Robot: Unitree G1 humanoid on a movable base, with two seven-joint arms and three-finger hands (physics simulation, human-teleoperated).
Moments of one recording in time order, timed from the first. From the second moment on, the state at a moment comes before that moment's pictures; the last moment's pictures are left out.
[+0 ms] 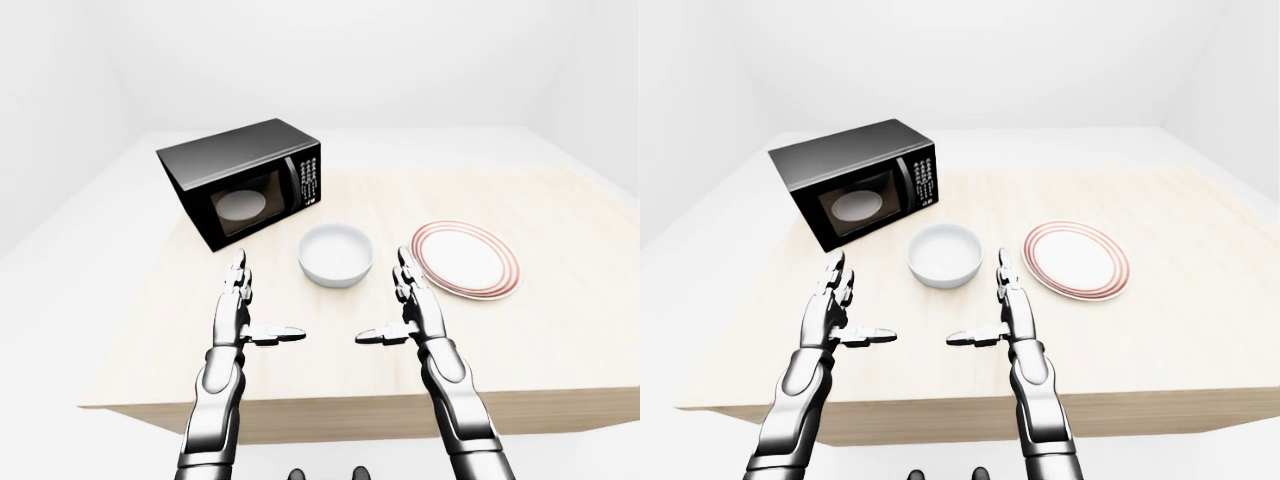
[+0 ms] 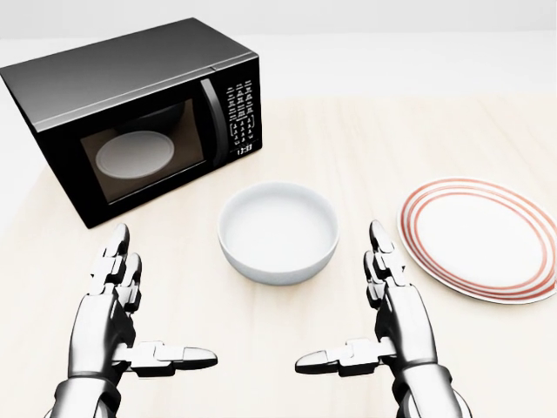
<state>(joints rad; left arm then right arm) 0.00 0.02 0.04 0.00 -0.02 0.00 -0.04 -0.01 -0.01 0.01 0.01 -0.01 0.04 0.07</state>
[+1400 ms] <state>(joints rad) 0.00 0.02 0.04 0.00 -0.02 0.00 -0.04 -0.09 -0.12 -0.01 -0.22 -0.80 -0.04 0.19</state>
